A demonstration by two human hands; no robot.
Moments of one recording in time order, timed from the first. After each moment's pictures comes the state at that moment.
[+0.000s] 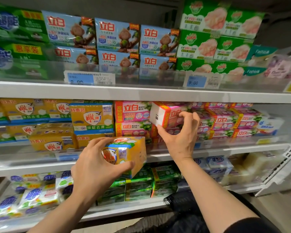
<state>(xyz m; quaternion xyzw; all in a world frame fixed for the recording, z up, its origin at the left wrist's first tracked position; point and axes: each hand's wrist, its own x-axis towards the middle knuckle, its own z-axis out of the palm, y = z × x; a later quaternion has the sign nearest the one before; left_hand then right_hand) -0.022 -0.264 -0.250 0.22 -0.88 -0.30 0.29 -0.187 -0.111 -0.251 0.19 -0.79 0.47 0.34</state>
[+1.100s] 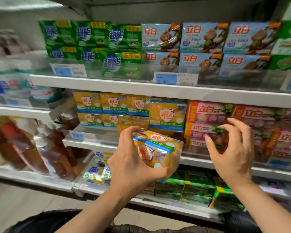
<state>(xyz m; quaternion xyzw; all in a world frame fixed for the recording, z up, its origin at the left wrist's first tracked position) 0.059 -0.297 -0.235 0.29 -0.84 -0.29 0.36 -0.136 -0.156 -0.258 0.35 -0.76 0.39 0.39</state>
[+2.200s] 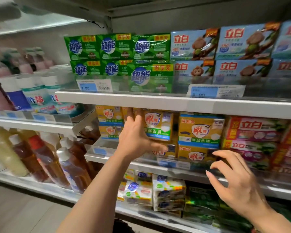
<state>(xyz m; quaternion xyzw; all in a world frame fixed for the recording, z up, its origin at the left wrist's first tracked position) 0.023 -0.440 -0.195 0.32 -0.89 -0.24 0.22 -0.119 -0.212 -0.293 0.51 -0.75 0.30 0.29</state>
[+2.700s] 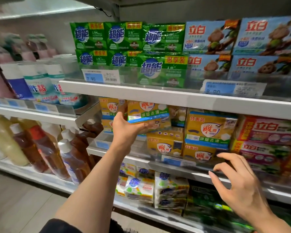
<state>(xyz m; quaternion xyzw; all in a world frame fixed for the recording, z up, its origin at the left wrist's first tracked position) 0.021 -0.487 -0.229 0.25 -0.64 -0.57 0.45 -0.118 -0.223 -0.301 0.50 -0.76 0.31 0.27</state>
